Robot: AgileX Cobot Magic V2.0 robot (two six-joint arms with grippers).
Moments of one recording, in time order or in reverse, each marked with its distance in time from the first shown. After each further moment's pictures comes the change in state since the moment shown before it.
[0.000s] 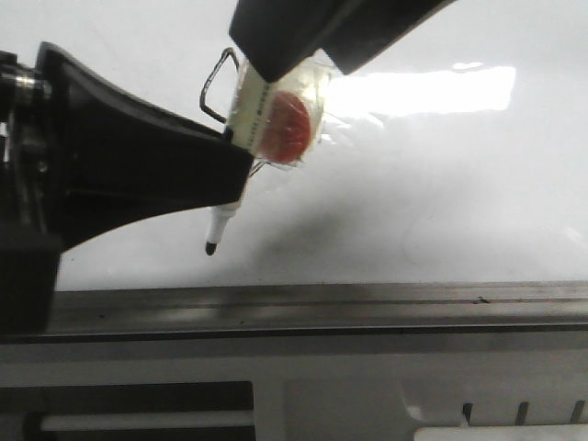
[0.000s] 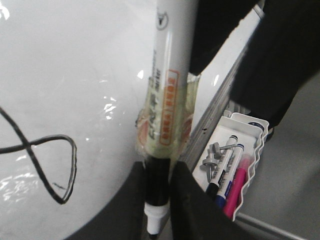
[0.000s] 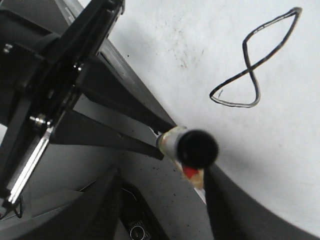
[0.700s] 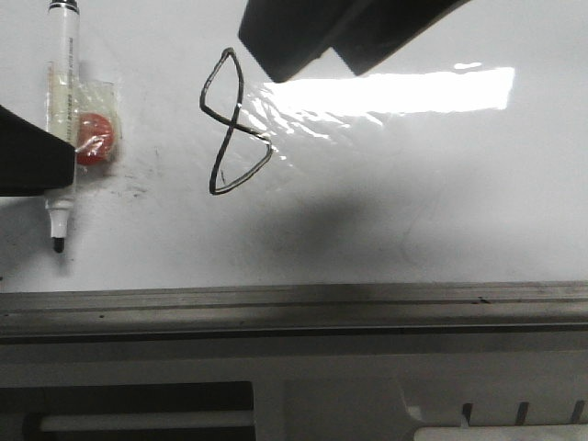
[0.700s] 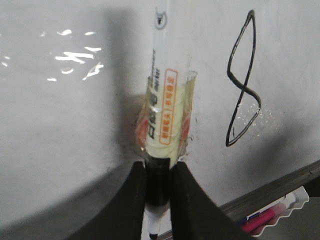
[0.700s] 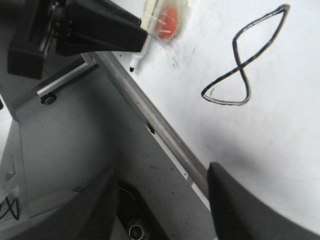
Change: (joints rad) left arm 0.285 -0.159 -0.015 -0.556 0.345 -0.006; right arm -0.018 0.000 0.000 0.000 0.004 0.000
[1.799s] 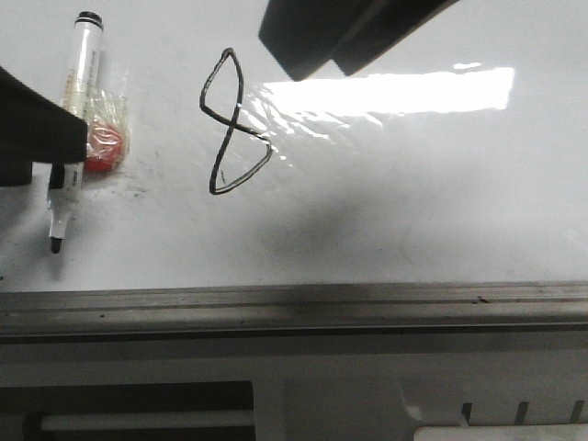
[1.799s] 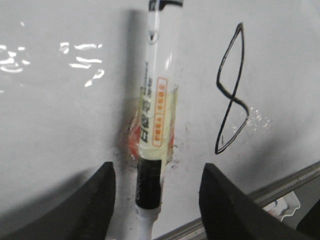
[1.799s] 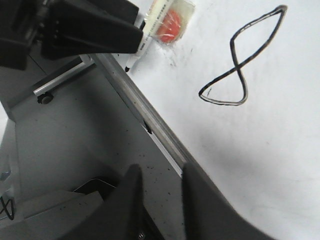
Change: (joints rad) left arm 0.000 -0.051 -0.005 0.000 0.010 0.000; right arm 0.000 -0.002 0.000 -0.016 0.000 0.000
